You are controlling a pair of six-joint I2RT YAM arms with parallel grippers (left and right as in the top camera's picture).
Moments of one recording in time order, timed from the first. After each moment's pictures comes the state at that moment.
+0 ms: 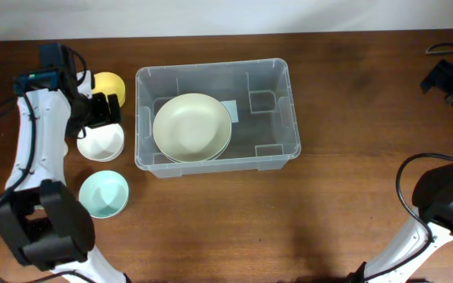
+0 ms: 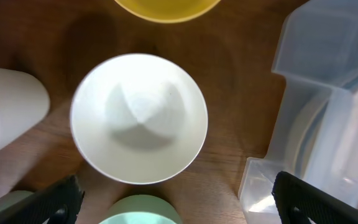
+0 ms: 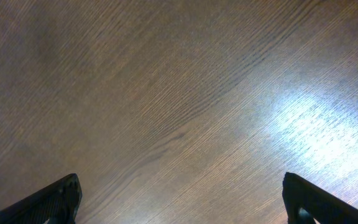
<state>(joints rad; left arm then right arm) 0.18 1.90 1.69 -1.13 0.04 -0.05 -0.47 2.13 2.35 -1.56 0.05 0.31</state>
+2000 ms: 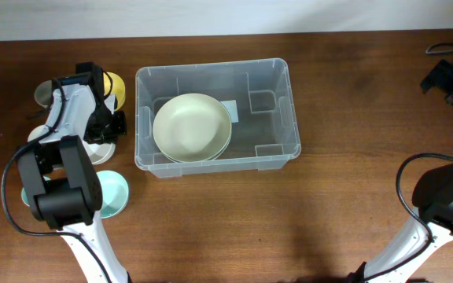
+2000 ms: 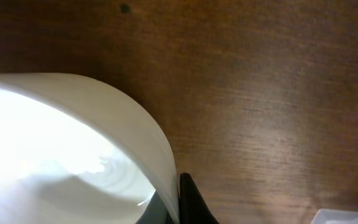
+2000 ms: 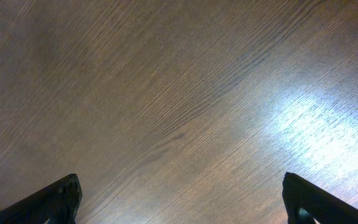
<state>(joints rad) 0.15 2.19 1.71 -1.10 -0.03 -0.01 -0.47 2.13 2.35 -1.56 0.05 0.31</state>
